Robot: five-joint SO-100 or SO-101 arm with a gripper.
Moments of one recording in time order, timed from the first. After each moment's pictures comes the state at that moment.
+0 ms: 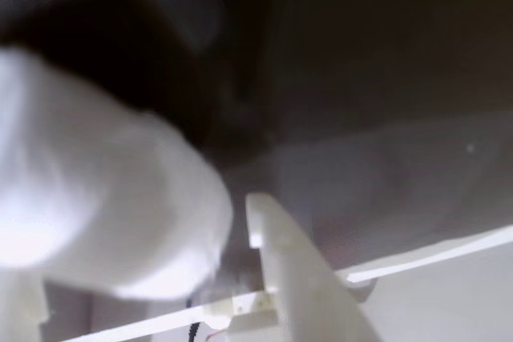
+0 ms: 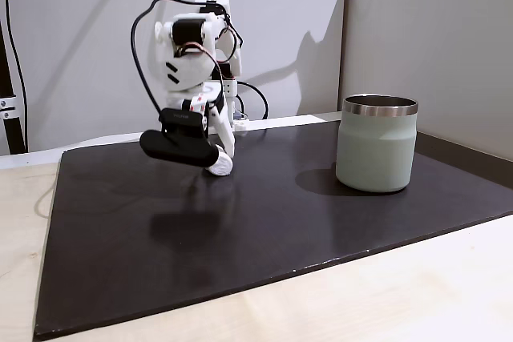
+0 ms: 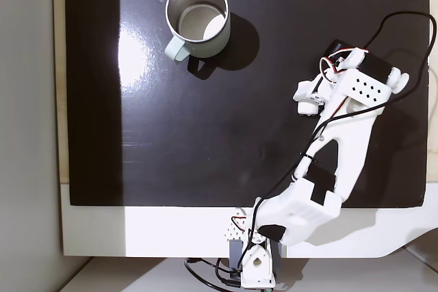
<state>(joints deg) 27.0 54.0 62.7 96.7 -83.8</state>
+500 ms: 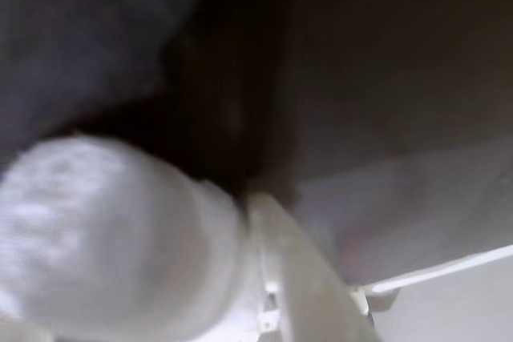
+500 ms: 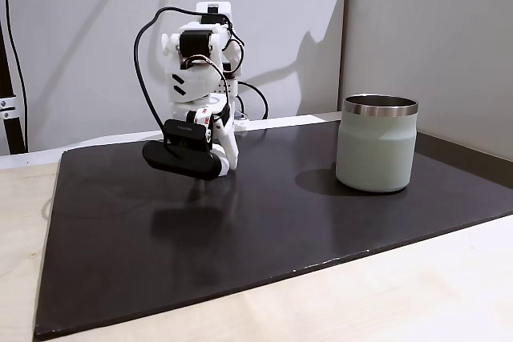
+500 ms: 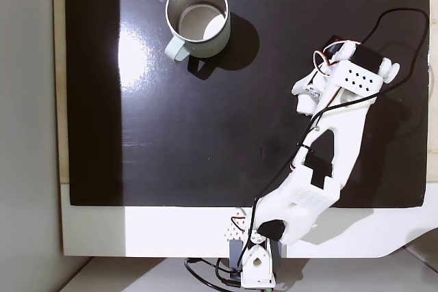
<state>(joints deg) 25.0 47.0 54.7 96.9 -79.2</state>
